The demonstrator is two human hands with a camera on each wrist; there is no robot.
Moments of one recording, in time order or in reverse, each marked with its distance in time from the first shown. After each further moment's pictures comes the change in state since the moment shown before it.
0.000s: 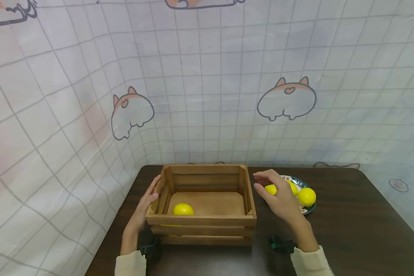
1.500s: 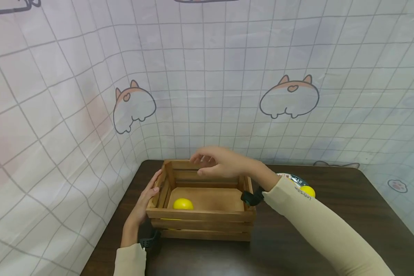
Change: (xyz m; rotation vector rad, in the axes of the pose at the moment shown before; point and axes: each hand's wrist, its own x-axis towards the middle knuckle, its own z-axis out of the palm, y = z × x) left_hand -0.002 0.003 0.003 -0.018 -0.003 -0.002; right_hand 0.132 -0.115 0.047 0.065 -0.851 -0.204
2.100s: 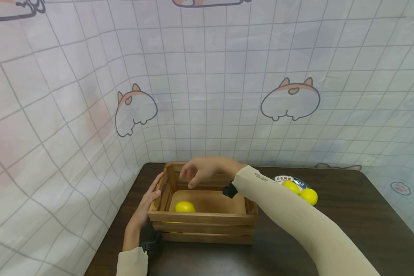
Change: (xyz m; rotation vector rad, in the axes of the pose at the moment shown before) left_hand 0.001 -0.003 -0.002 -0.021 -0.012 -0.015; right_hand 0.076 0.054 0.034 0.008 -0.357 0.128
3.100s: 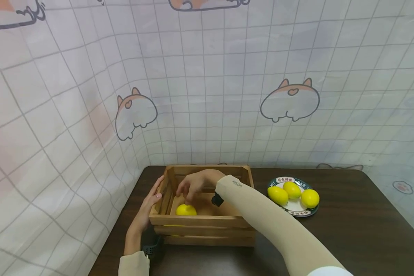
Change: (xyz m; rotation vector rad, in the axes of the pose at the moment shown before) left_hand 0.001 -0.003 -0.001 -0.010 -0.001 -0.021; right_hand 0.065 0.049 0.040 0.102 -0.217 0.122
